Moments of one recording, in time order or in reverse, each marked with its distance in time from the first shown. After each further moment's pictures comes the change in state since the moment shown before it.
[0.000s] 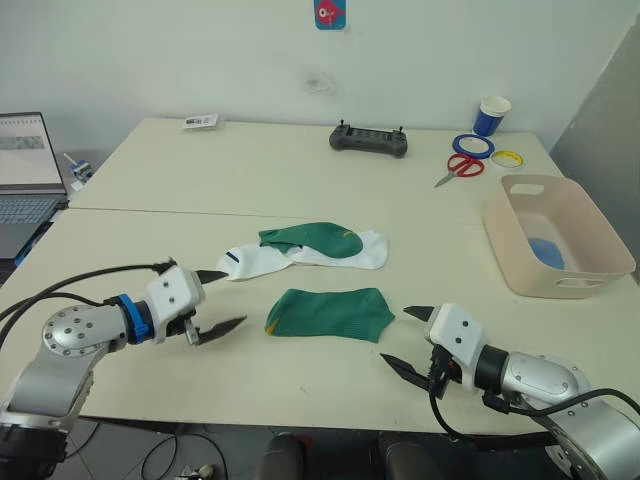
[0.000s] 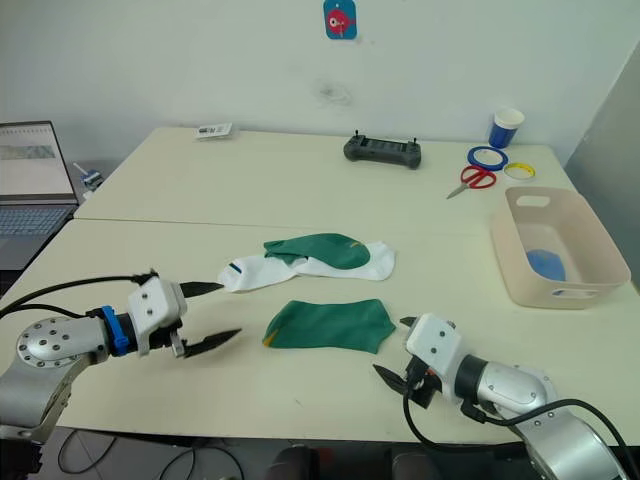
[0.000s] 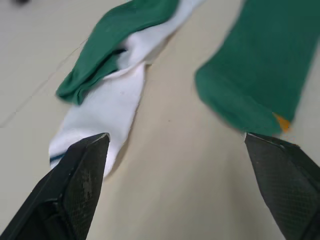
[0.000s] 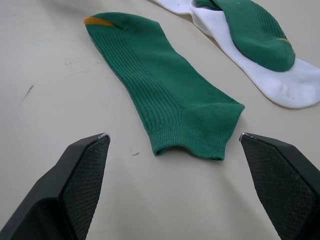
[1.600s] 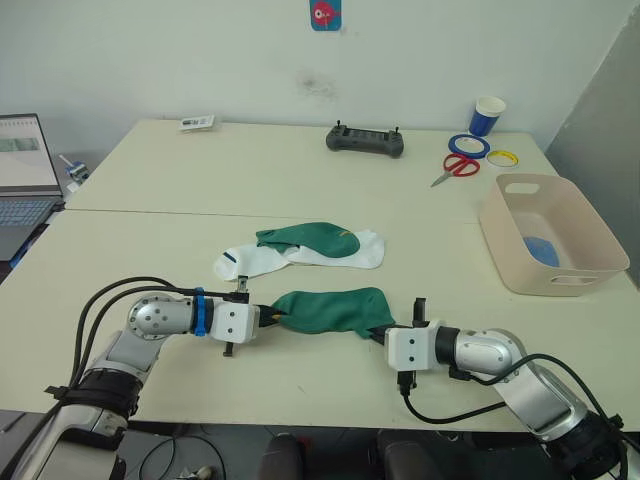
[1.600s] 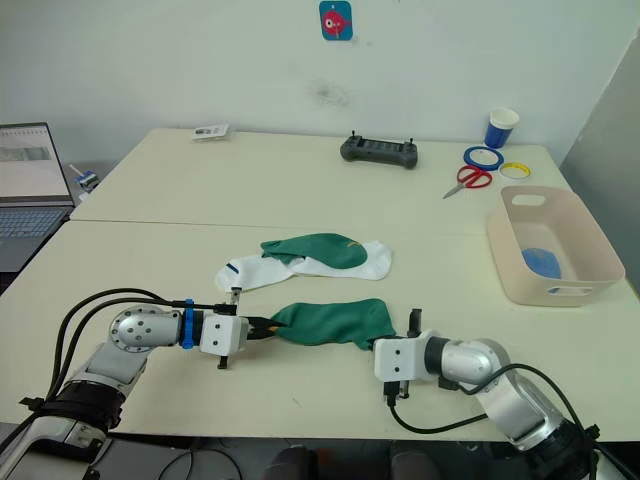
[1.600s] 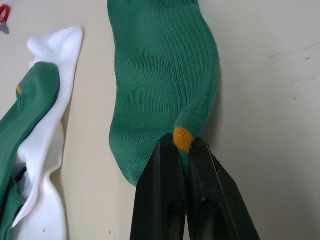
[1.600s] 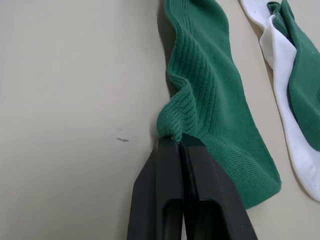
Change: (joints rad) left arm -0.295 -0.203 -0.219 0.314 0.184 -0.346 -0.029; right arm -0.238 0.028 0.255 0.506 -0.476 -0.652 0.199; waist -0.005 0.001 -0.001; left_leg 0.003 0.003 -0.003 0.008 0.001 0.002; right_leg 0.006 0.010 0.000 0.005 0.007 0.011
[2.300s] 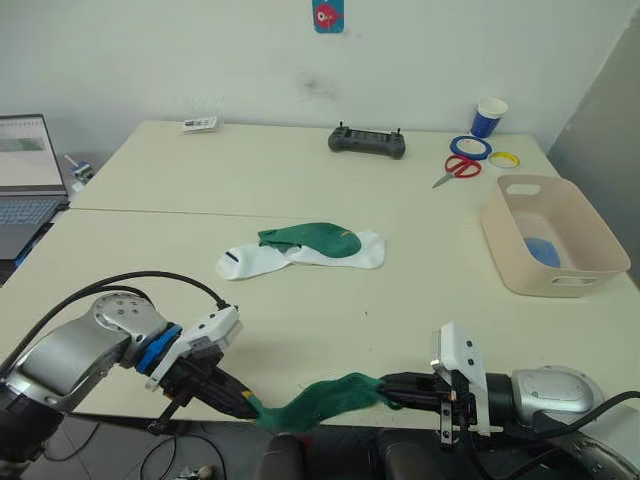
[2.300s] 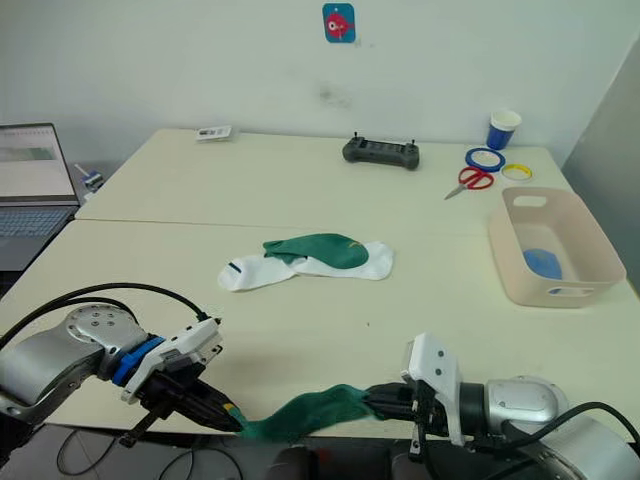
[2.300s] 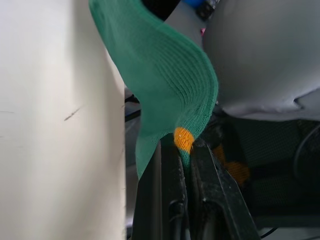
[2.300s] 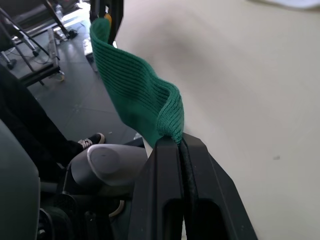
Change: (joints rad) left arm 0.117 0.335 -0.068 -0.646 -0.594 1.321 -0.404; right arm 0.240 -0.012 -0.399 -0.599 0.883 0.963 -0.061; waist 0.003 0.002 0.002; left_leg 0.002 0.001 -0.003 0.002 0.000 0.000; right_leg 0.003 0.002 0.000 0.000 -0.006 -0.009
